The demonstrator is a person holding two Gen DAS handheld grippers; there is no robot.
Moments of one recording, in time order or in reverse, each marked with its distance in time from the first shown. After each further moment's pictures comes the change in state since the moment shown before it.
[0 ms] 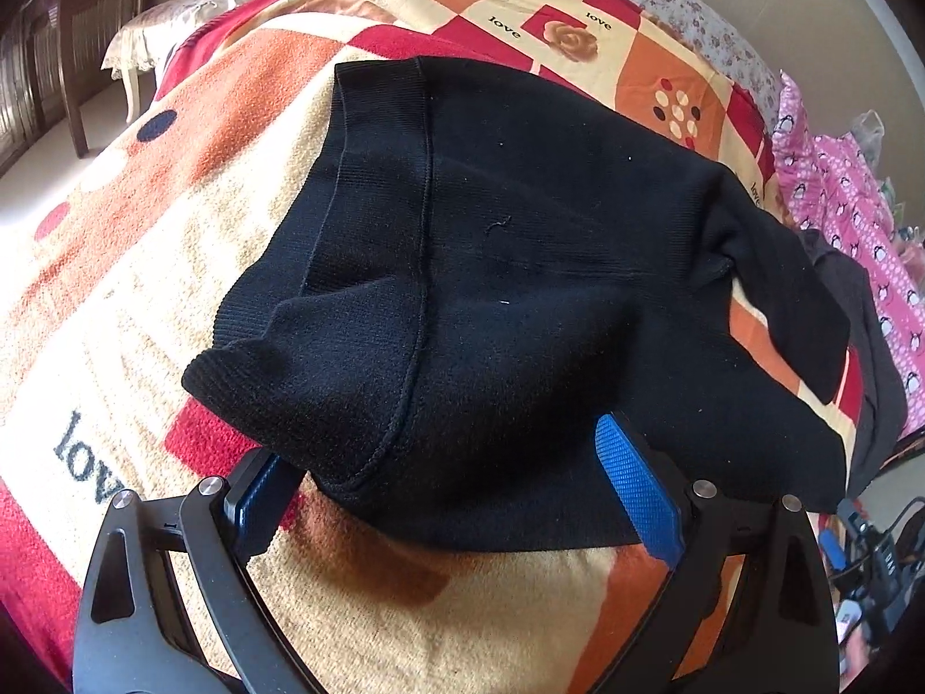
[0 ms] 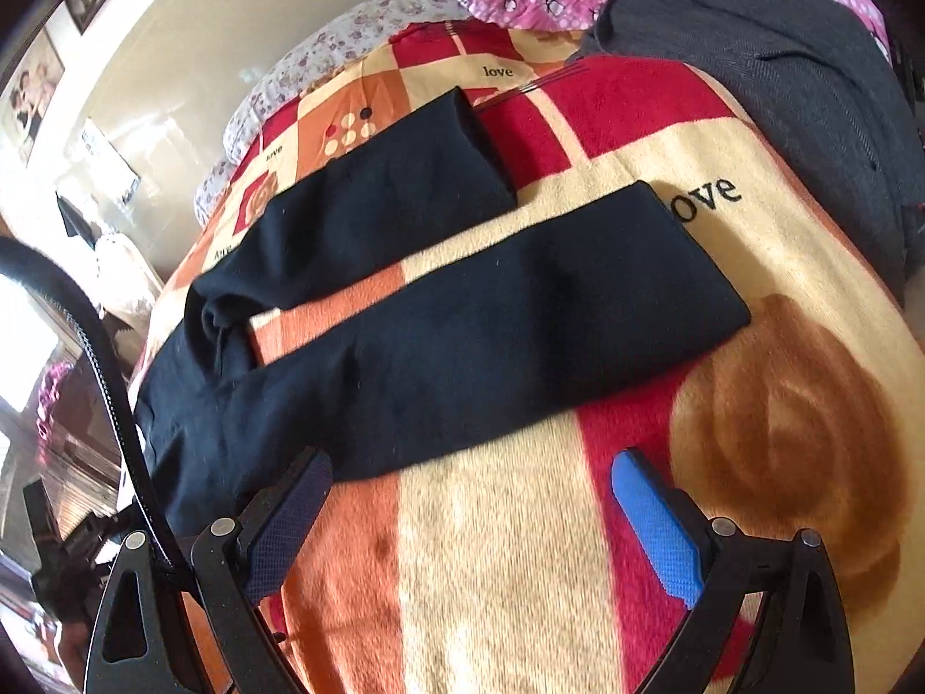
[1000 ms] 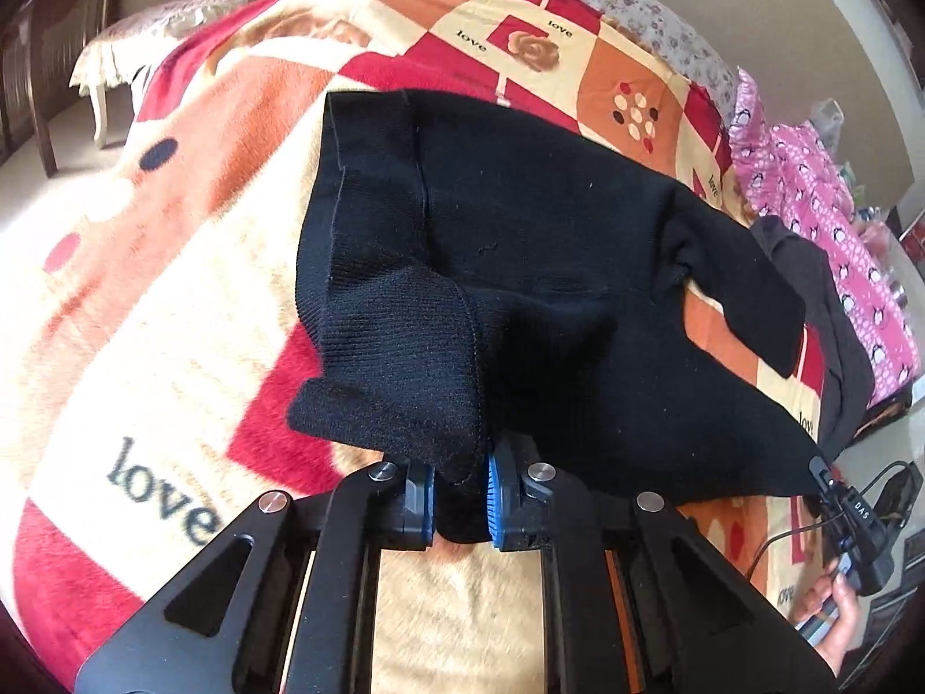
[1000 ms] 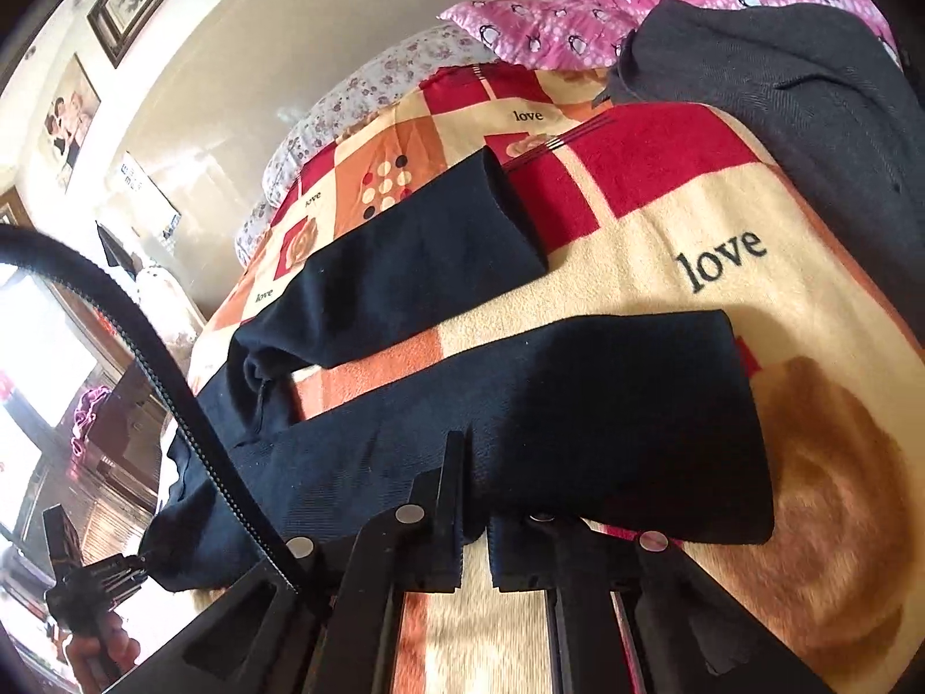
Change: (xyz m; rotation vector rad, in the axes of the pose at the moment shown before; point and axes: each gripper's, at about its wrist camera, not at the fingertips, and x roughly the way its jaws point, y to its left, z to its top) left arm -0.041 0.025 0.008 0.063 -0.001 -0.101; right arm -0.023 0.000 0.003 -0.034 -0.096 0.104
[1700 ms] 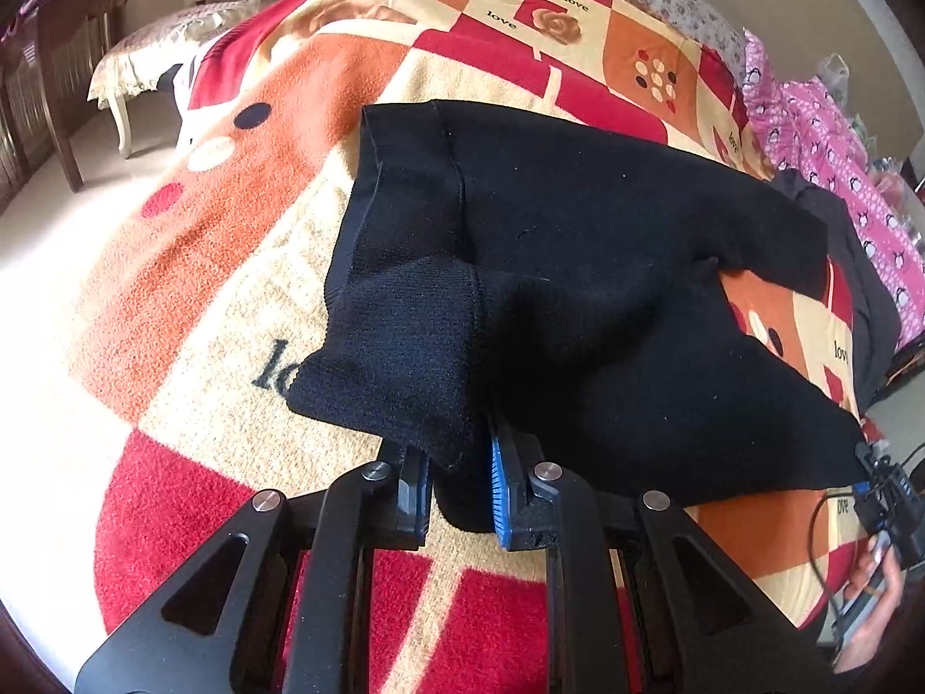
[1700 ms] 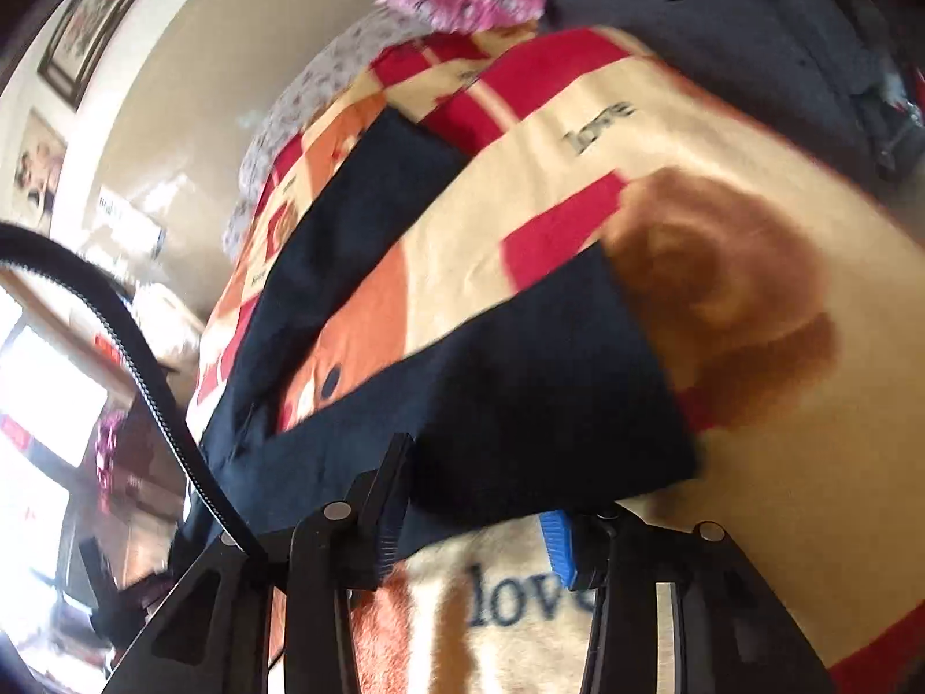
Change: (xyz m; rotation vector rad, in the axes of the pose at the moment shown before) left arm -0.026 0.045 -0.041 0.074 0.050 0.085; right arm -0.043 -0.041 -0.053 0.197 0.044 -0.020
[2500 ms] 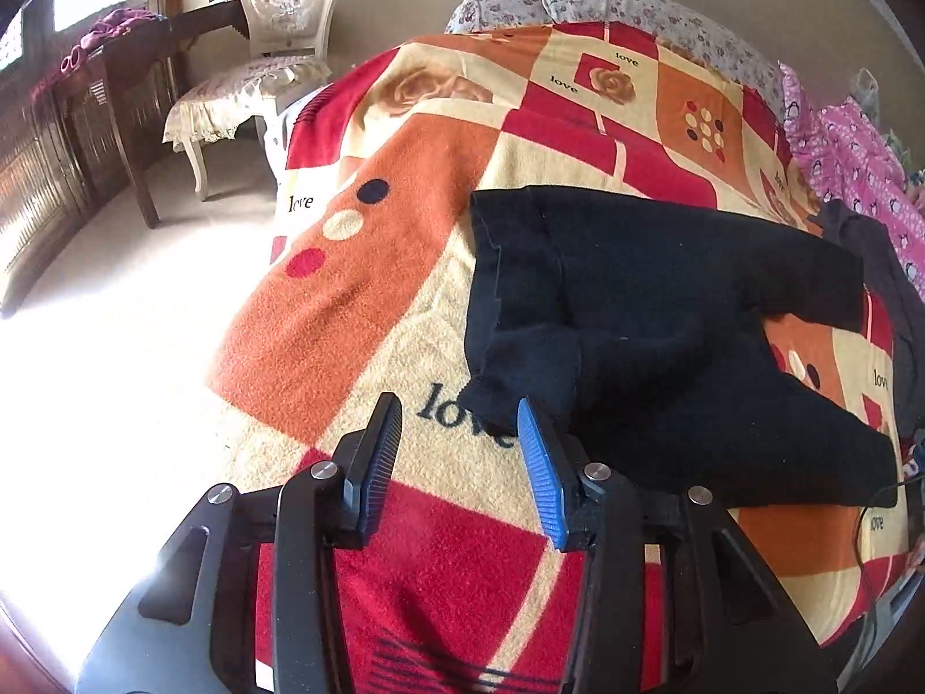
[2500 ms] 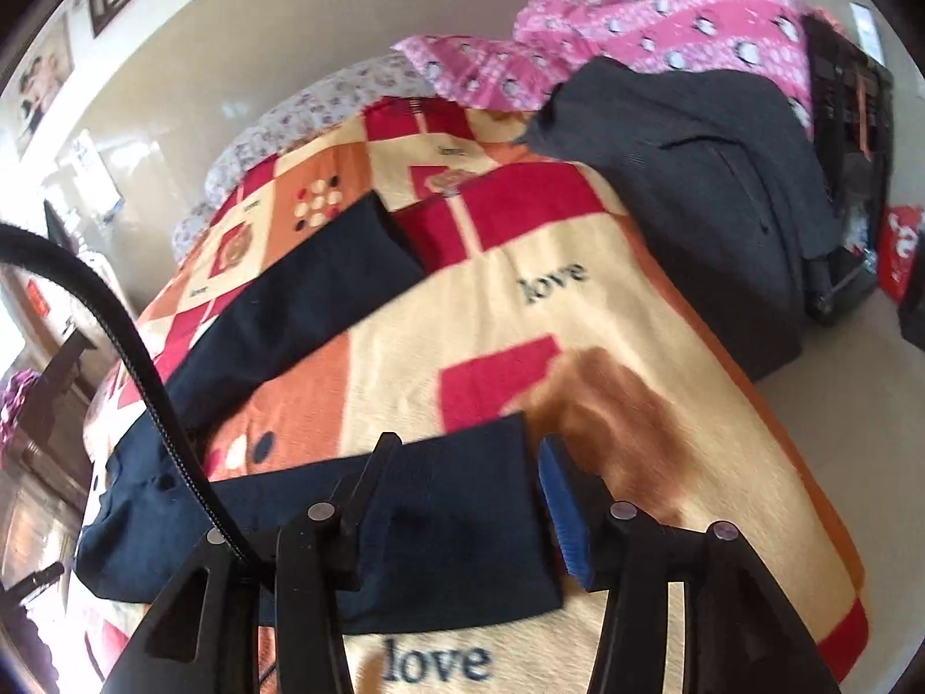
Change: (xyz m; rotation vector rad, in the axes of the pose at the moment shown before) left arm -0.061 0.029 0.003 -0.014 -0.129 0.177; right arm -0.029 0.038 0.038 -0.271 -0.120 -0.217
